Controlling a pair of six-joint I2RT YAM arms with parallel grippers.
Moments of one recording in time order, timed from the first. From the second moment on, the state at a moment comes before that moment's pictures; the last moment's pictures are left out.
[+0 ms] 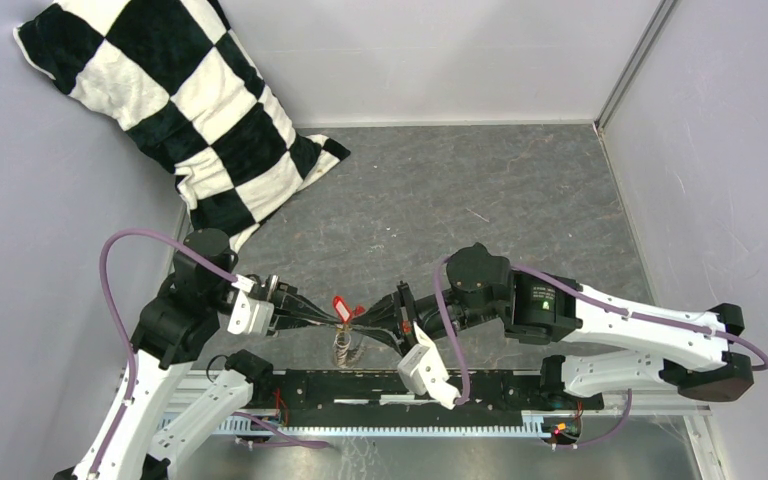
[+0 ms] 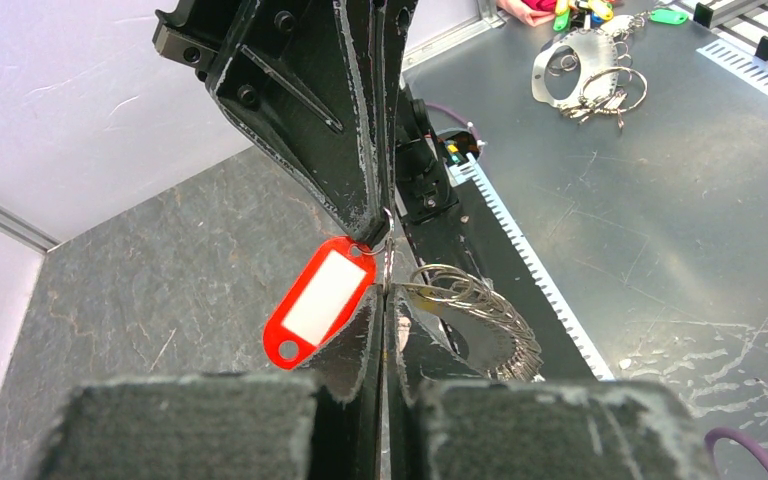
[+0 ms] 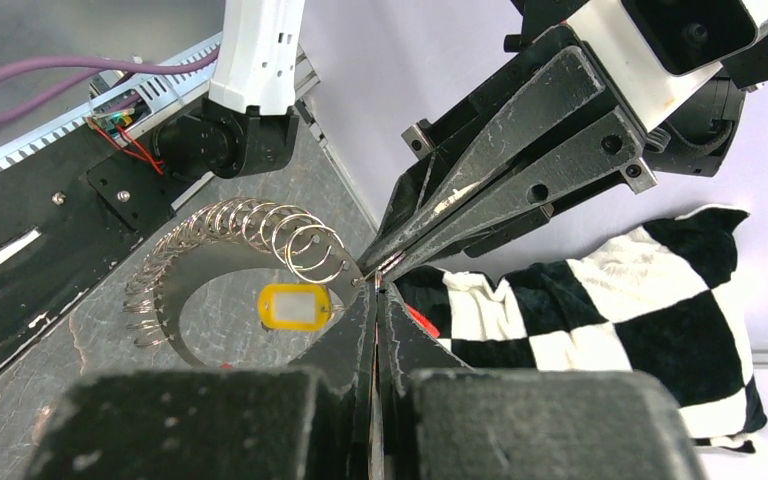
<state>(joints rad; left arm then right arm) -0.45 0.62 1.01 -0.75 1.36 0.72 1.36 1.11 1.21 -0.32 -0.48 -1.14</state>
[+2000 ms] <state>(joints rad) -0.45 0.63 1.05 -0.96 1.30 0.94 1.36 1.29 1.42 -0.45 -0.45 -0.92</state>
